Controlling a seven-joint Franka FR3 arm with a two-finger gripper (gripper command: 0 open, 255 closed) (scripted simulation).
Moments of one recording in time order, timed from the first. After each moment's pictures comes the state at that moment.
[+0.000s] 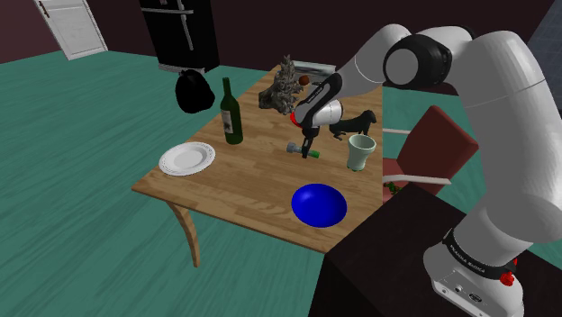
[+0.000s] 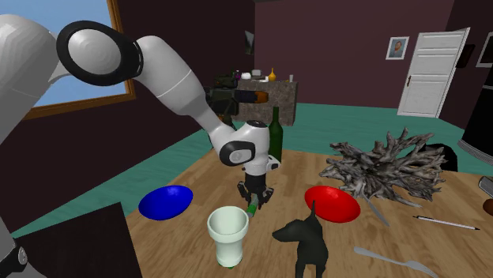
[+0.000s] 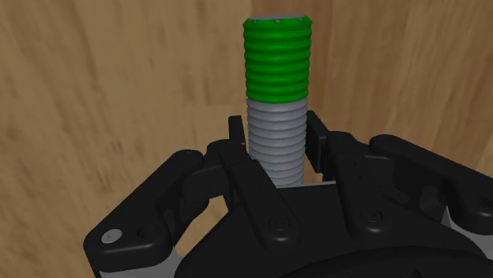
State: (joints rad) arm -0.01 0.77 -0.10 -1.76 0.25 2.55 -0.85
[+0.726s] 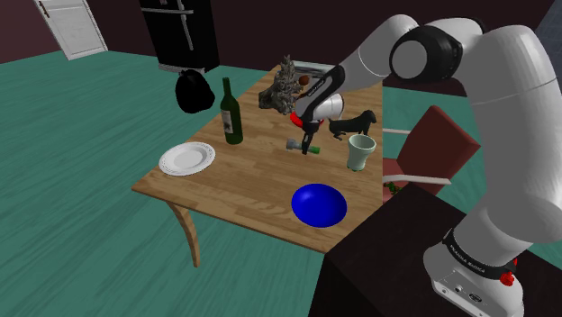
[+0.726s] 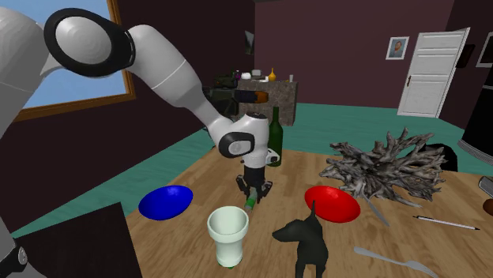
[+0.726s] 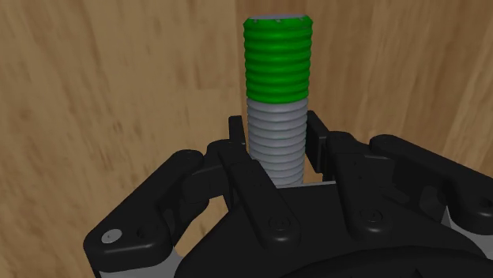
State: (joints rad) arm 0.00 0.71 -0.11 -1.78 0.24 2.50 -0.84
